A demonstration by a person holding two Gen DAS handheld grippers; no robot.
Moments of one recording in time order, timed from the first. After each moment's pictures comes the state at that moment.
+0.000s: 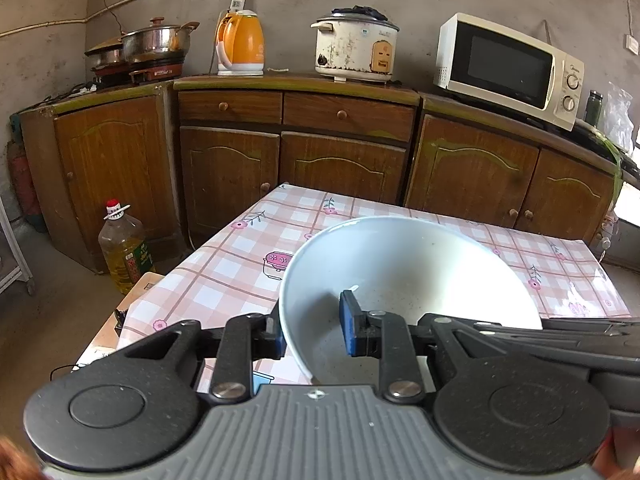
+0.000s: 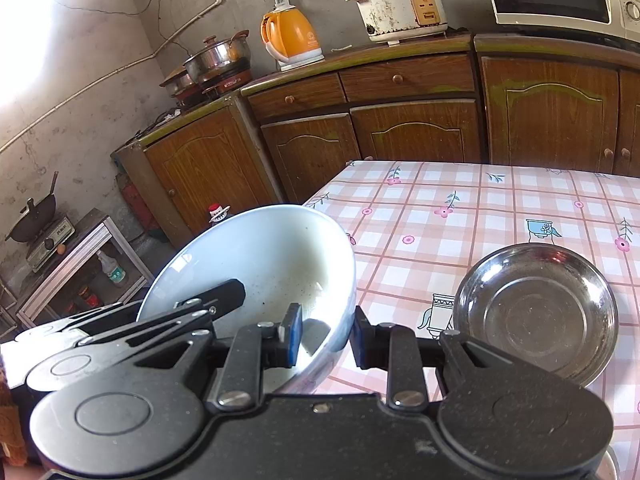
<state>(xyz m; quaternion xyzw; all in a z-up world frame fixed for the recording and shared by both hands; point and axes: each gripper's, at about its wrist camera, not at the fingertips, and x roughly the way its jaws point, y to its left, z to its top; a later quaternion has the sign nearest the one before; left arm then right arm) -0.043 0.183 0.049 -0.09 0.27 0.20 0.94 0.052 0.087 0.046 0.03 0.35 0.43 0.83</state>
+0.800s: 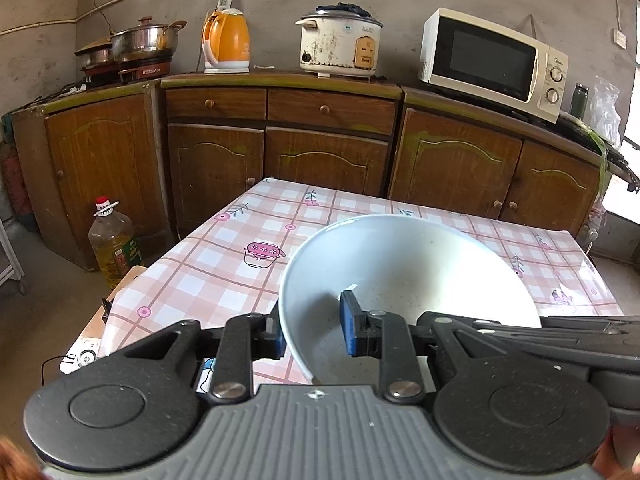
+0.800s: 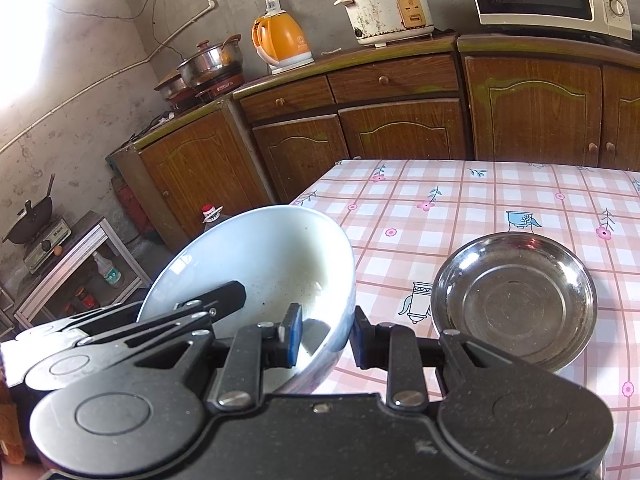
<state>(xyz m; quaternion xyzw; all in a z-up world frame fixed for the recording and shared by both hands) -0.049 0.165 0.046 -0.09 0.28 0.19 0.94 0.042 0.059 0.042 0.03 0.35 0.42 0.84</state>
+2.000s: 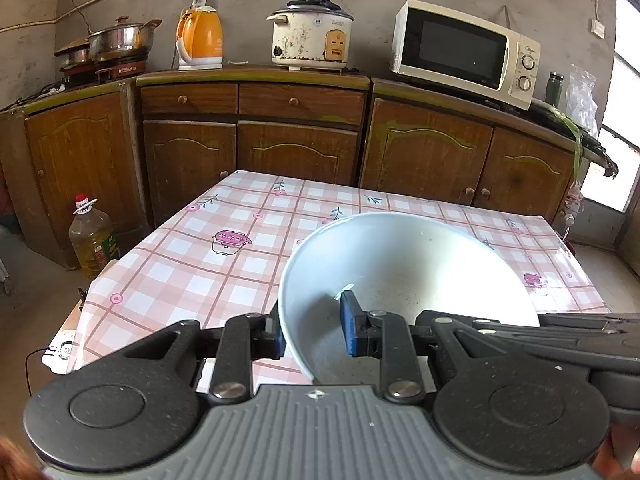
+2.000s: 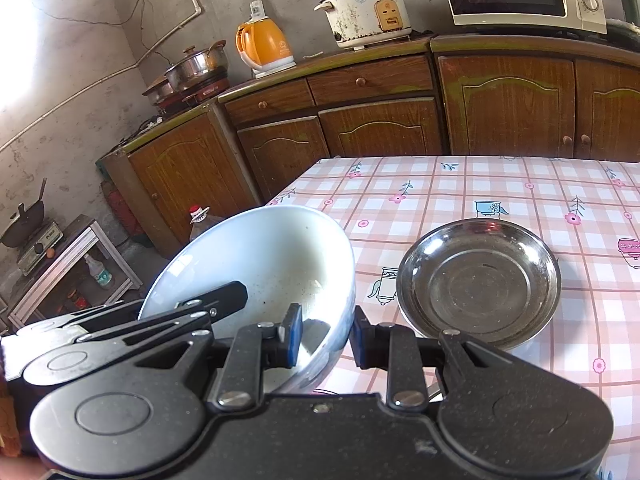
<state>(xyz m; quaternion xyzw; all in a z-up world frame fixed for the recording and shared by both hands) -0.056 0.138 0.041 -0.08 0.28 0.15 0.94 0.031 0.018 0.040 0.04 0.35 0.40 0.85</state>
